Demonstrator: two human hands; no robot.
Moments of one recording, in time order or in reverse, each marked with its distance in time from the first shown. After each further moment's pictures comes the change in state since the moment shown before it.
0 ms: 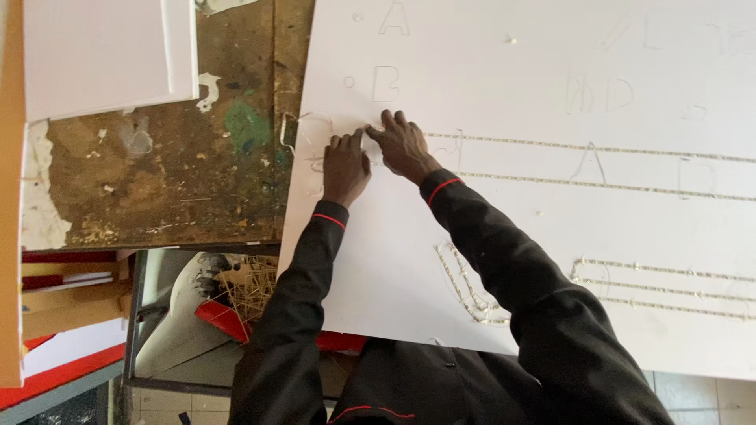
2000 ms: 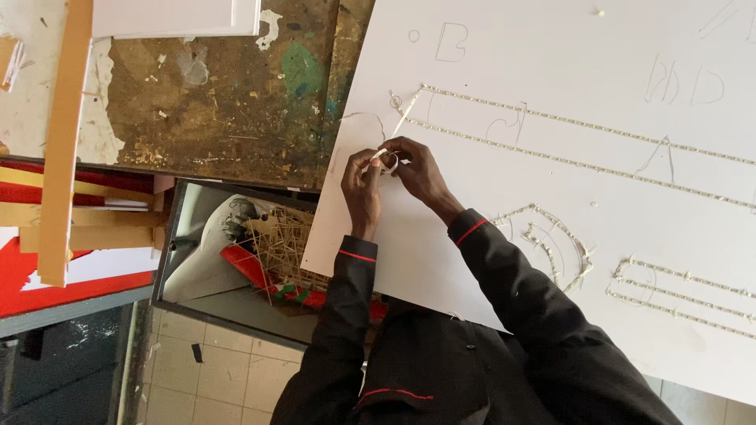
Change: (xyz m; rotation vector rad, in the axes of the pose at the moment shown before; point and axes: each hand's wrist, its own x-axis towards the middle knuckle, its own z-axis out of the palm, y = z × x) left_hand -0.139 0.045 -0.070 -1.244 0.568 -0.565; right_hand -0.075 -0.125 -0.009 1.512 -0.015 0.281
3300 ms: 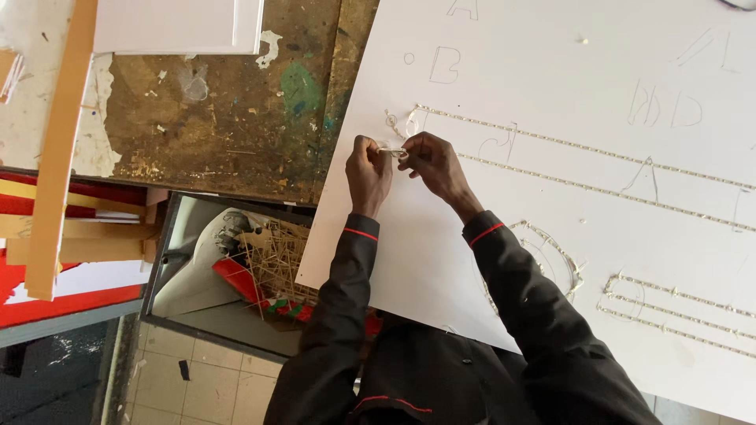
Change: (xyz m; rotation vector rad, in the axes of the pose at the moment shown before) left_hand 0.061 -0.041 0.027 0.456 0.007 0.120; right_hand 0.013 -0.036 -0.048 -0.066 0.045 0.015
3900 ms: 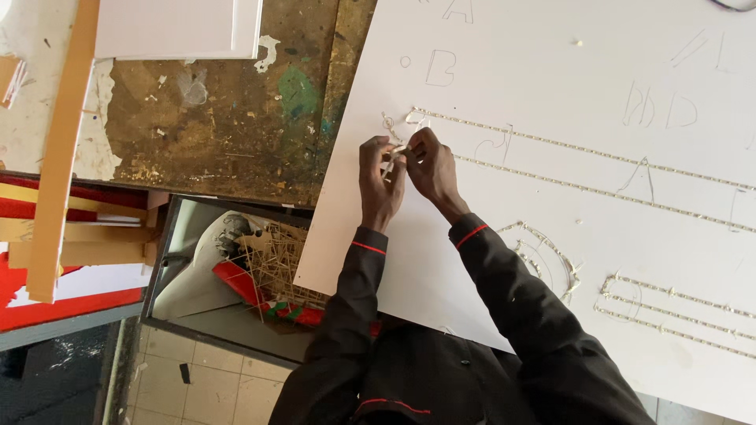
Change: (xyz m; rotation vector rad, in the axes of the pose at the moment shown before) left_hand -0.022 0.047 0.001 -0.164 -0.090 0.097; right_hand -0.005 -0.011 0.008 -0.485 0.228 -0.168
